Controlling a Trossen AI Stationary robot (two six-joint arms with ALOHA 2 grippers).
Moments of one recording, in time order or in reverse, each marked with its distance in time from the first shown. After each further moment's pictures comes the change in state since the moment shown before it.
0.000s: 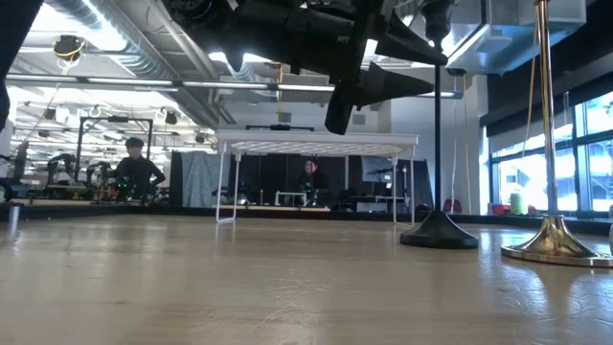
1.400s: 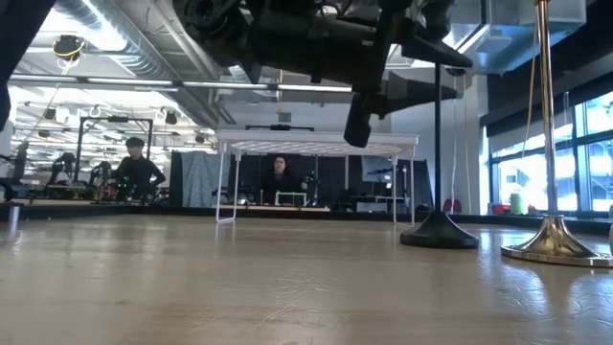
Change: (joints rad) left arm -0.008 0.100 0.068 0.077 -0.008 -0.119; right arm 0.000 0.000 0.000 -0.022 0.000 0.000
